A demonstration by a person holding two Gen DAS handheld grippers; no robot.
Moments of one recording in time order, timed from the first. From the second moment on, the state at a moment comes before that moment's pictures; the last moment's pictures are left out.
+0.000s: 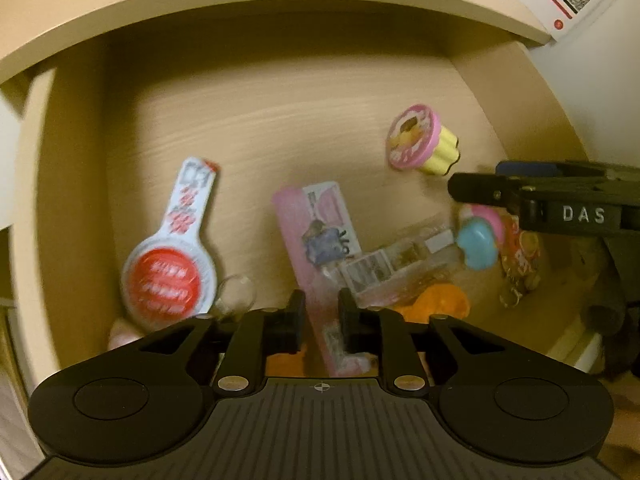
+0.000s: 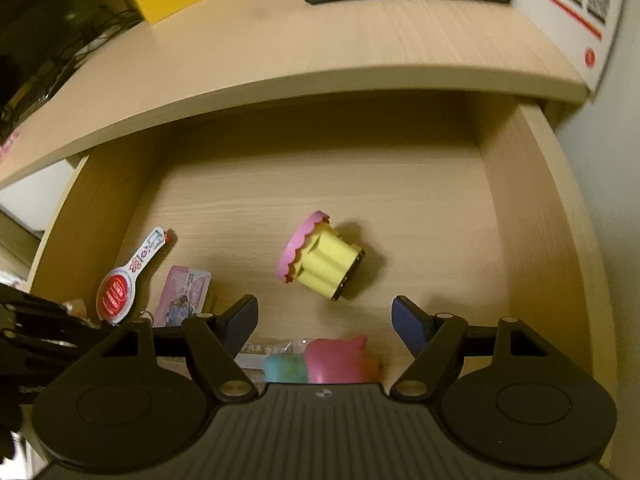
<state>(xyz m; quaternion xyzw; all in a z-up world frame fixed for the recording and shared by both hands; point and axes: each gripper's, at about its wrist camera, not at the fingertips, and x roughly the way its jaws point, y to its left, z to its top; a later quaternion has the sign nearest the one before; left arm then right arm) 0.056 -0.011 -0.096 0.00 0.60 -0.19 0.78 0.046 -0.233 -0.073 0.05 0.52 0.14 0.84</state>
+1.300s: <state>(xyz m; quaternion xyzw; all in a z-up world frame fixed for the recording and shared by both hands) 0.081 -0.127 -0.104 0.05 0.55 -0.31 0.77 0.035 -0.252 -0.052 0.00 0.44 0.05 0.90</state>
